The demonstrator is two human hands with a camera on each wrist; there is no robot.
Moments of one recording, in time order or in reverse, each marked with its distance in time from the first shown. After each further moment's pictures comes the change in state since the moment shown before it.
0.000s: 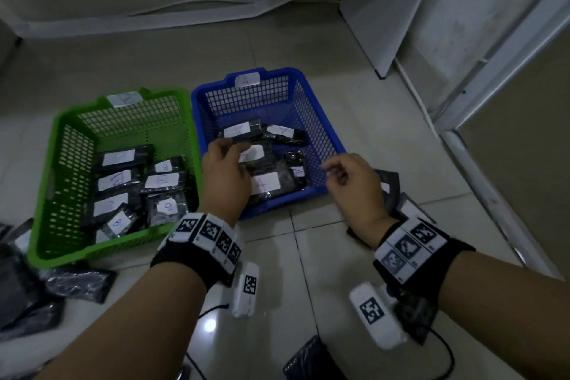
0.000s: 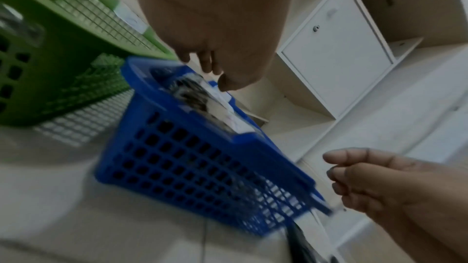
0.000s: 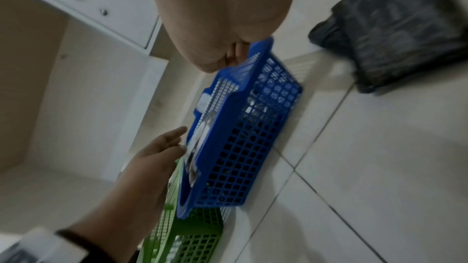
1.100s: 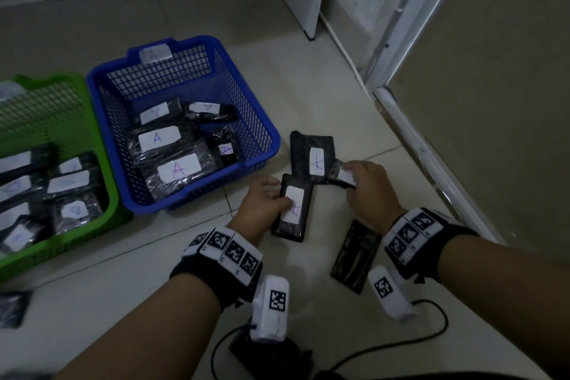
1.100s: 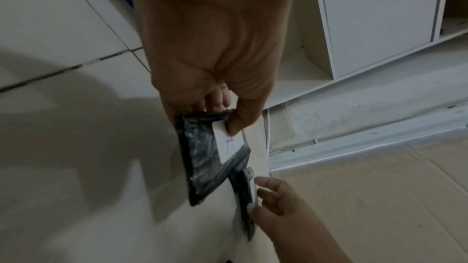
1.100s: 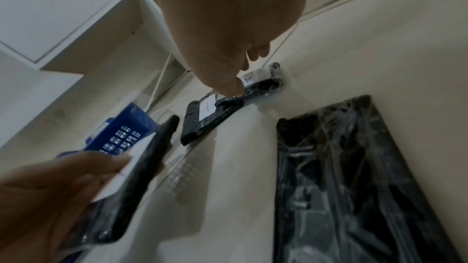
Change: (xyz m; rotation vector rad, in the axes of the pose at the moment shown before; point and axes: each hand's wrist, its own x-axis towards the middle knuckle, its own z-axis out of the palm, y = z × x) left_hand -0.086 0.115 0.101 -0.840 -0.673 -0.720; right_hand -0.054 0.134 -0.106 -0.494 -0.186 0.230
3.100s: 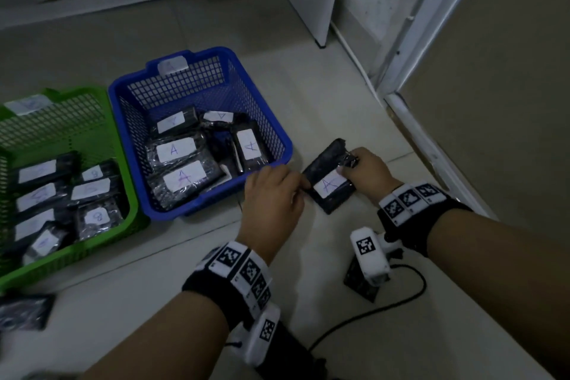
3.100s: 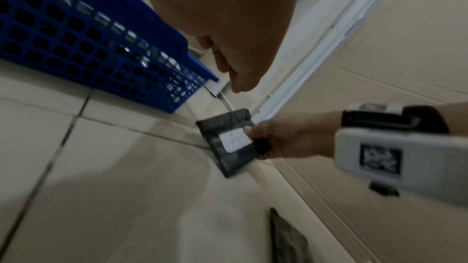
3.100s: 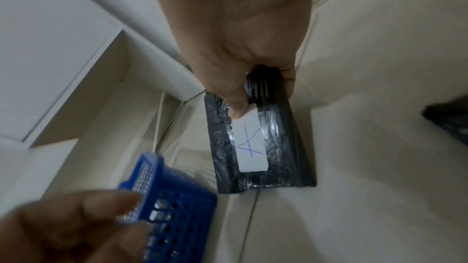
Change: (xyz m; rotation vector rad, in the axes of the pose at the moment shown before) left_hand -0.022 0.022 -0.010 1.101 0.282 0.909; right_hand 0.048 -0.038 -0.012 0.303 -0.110 0.285
